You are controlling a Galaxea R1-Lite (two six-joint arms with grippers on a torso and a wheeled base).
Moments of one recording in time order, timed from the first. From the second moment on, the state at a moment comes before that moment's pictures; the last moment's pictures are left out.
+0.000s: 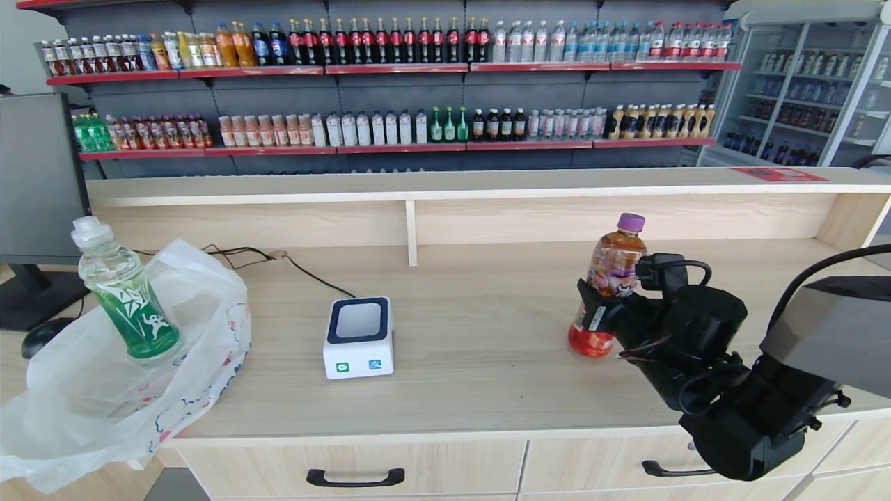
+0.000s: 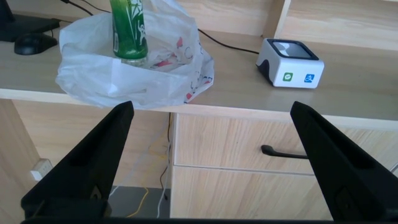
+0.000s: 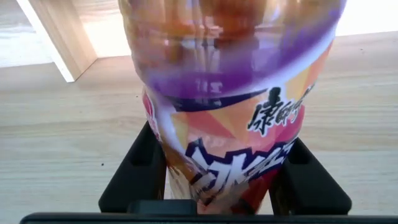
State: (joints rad) left arm 0.00 0.00 0.00 -0.03 0.01 -0.03; right arm 0.35 2.14 -0.61 -1.57 -0.26 0.10
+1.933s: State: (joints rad) left arm 0.00 0.00 0.00 -0.02 0.00 -0.03; right arm 0.71 1.74 -0.55 -1.57 -0.24 0.13
